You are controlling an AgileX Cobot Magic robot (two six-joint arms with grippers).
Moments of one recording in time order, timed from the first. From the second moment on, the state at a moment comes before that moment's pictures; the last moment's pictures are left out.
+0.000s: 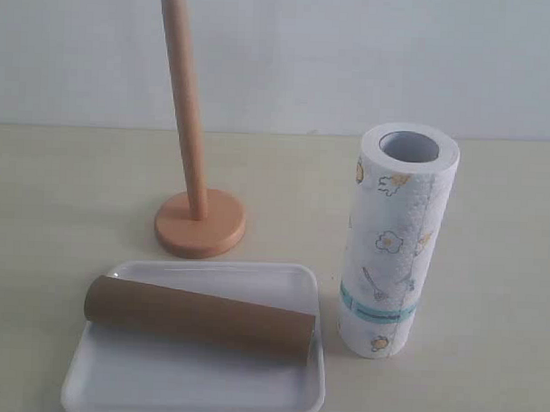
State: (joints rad) left arm -0.21 0.00 0.00 0.04 0.30 -0.14; right arm 0.07 0.00 0.00 -0.01 0.33 0.27
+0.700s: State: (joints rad) left arm -0.21 0.00 0.00 0.04 0.31 -0.14; right arm 0.07 0.00 0.00 -0.01 0.33 0.27
